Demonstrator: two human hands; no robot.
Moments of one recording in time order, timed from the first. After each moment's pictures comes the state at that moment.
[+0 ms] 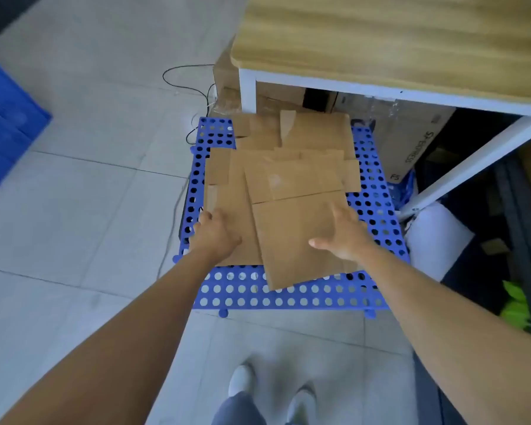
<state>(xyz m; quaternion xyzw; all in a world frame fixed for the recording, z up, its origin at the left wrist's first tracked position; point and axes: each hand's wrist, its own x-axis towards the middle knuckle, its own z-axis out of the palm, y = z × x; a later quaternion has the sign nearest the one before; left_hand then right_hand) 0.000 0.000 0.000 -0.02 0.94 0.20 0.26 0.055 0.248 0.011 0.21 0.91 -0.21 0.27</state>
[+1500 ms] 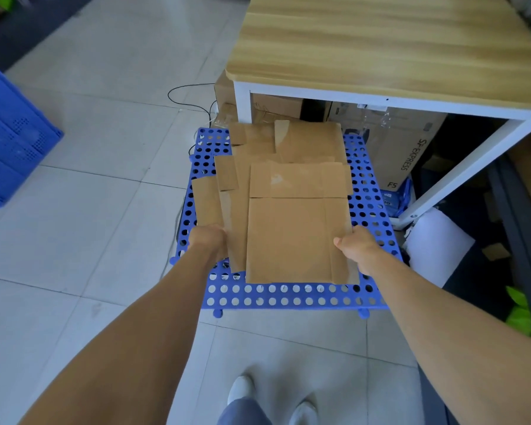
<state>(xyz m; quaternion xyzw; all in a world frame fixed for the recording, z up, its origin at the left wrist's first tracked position) -0.001 0.009 -0.008 -0.33 0.77 0.50 0.24 0.076 0.268 0.005 0.44 0.75 -0.45 0.18</state>
